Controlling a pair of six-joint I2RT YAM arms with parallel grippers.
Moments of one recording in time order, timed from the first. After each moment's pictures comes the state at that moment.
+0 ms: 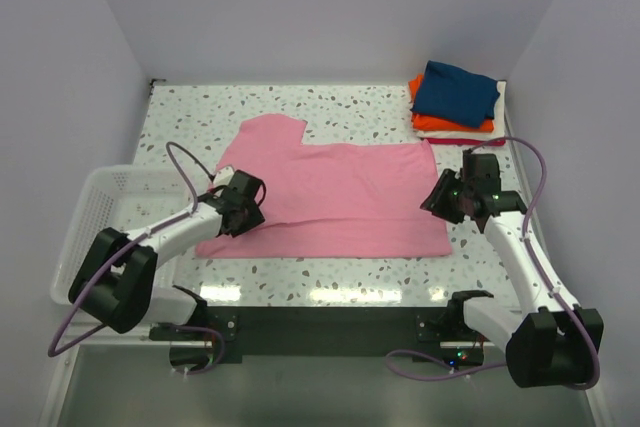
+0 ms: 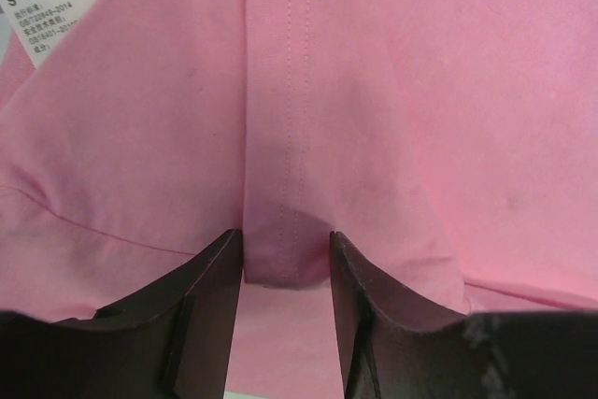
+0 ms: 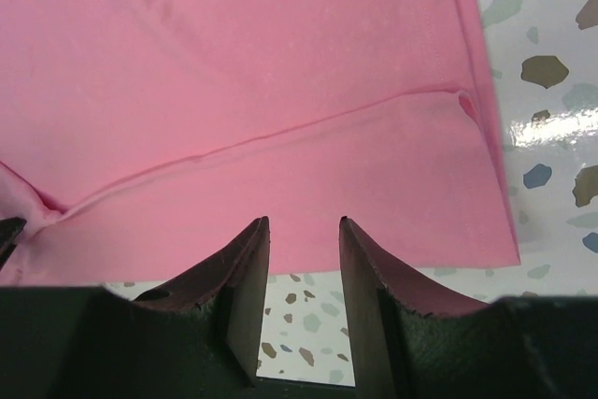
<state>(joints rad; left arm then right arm) -0.47 1.35 0.66 -0.42 -0.31 -0.93 0.06 1.05 0.79 -0.69 -0.13 0.56</state>
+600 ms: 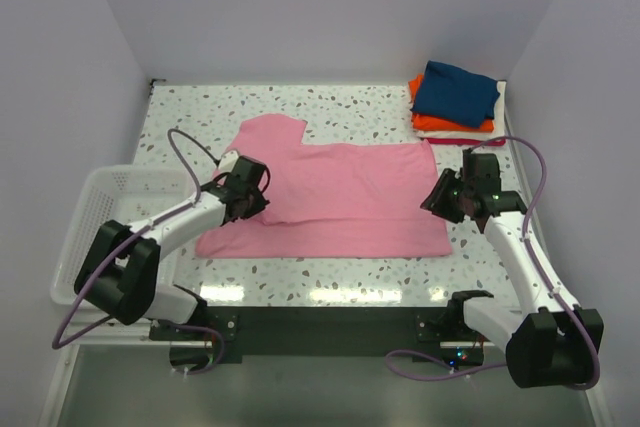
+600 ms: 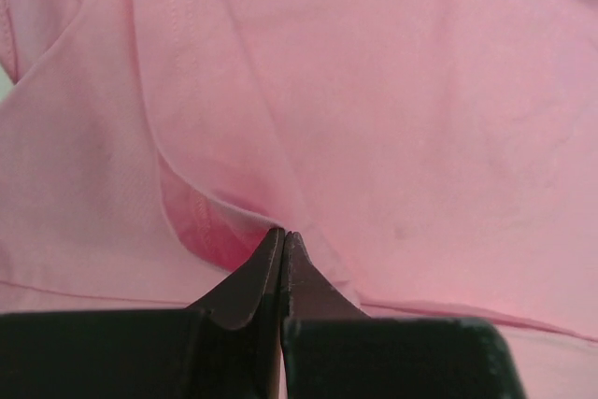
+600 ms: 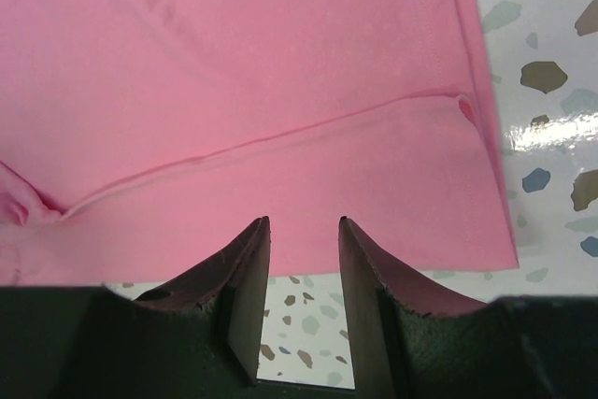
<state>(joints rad) -0.47 1.40 0.75 -0.36 -0.30 -0.93 0.06 1.05 0.79 -0.68 -0.12 0.55</state>
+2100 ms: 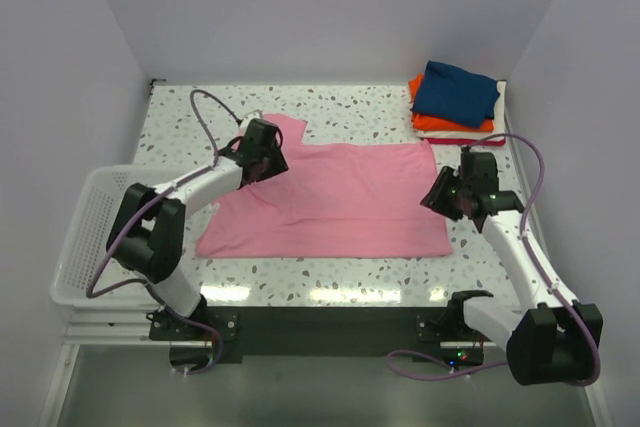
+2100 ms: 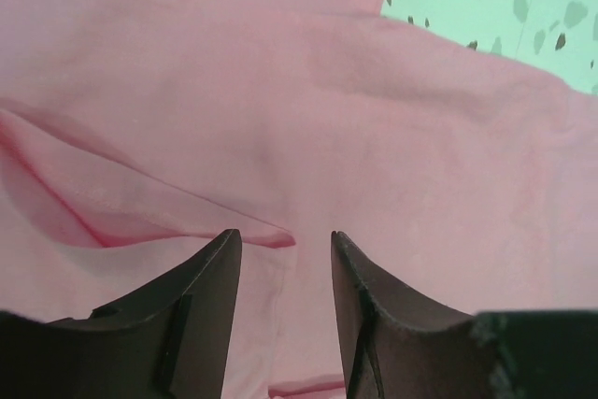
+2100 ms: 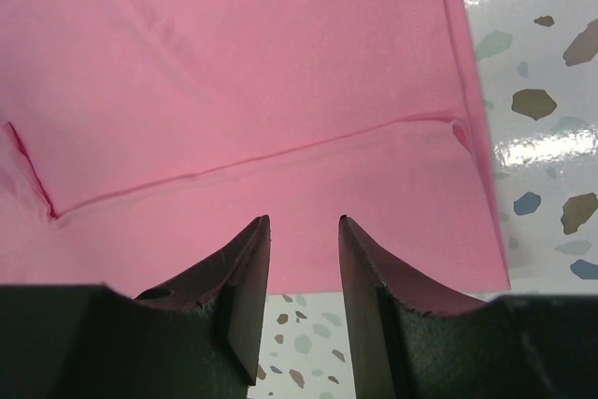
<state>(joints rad) -0.45 1.70 1.09 -0.26 -0.19 -0.74 0.06 1.06 0.78 -0.63 -0.10 0.53</state>
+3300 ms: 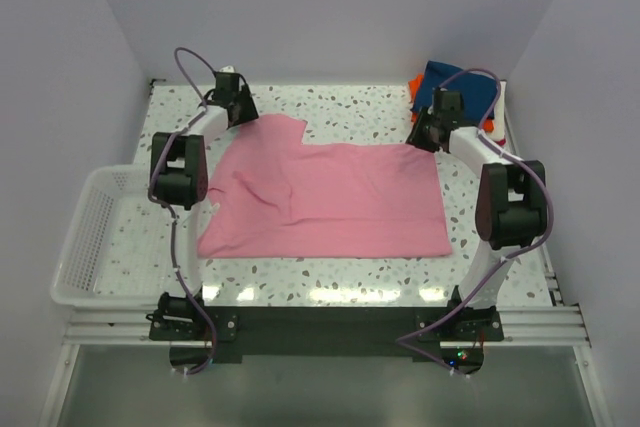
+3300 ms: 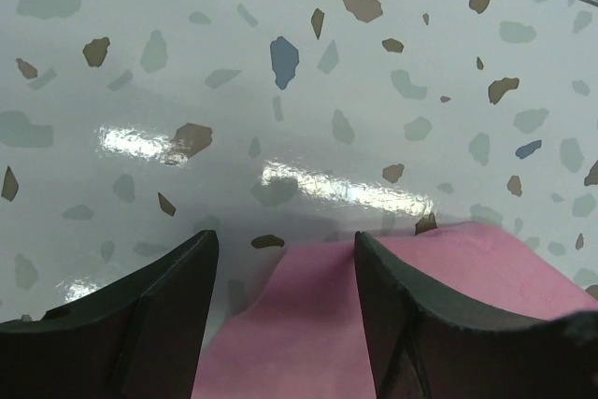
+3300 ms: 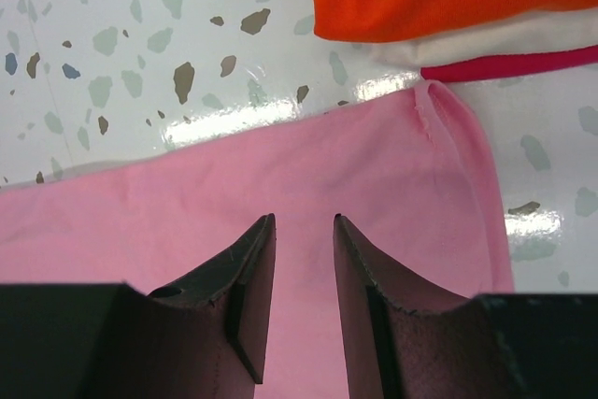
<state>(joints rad) -0.10 2.36 1.84 -0.23 -0.13 -0.39 0.08 1.87 1.33 -0.28 -0.04 0.43</state>
